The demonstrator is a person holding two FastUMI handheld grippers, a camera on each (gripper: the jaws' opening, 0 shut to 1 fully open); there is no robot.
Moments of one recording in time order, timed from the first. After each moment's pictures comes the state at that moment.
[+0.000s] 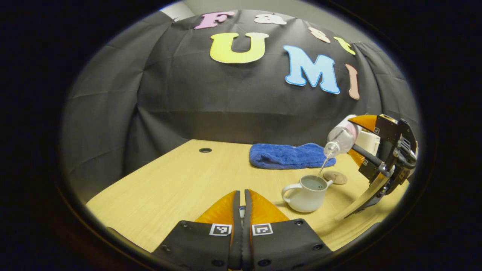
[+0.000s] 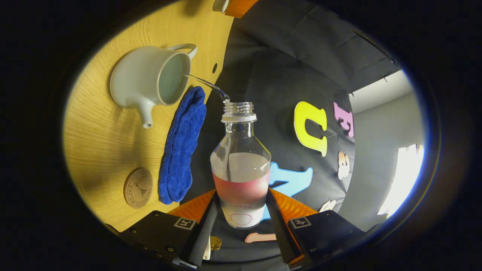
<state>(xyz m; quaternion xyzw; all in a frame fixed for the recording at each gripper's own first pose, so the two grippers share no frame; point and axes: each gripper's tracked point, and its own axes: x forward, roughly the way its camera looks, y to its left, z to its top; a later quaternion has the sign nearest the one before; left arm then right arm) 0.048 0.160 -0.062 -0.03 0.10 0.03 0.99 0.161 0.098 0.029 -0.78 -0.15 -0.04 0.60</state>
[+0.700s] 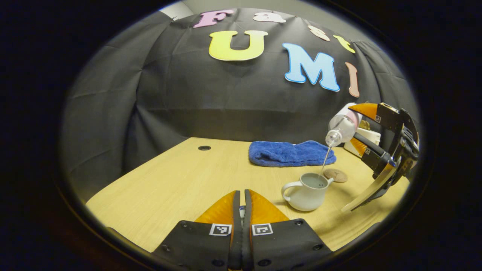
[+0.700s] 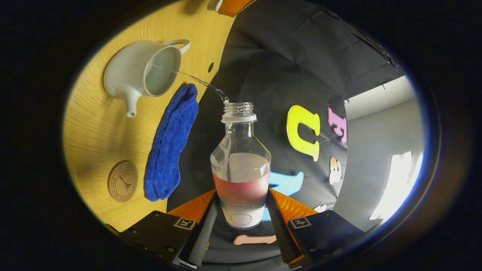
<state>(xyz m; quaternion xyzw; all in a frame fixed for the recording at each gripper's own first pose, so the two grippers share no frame) 0.051 0.158 -0.068 -0.02 0.11 0.03 0.99 0.162 0.104 0.051 -0.79 -0.17 -0.05 0.58</state>
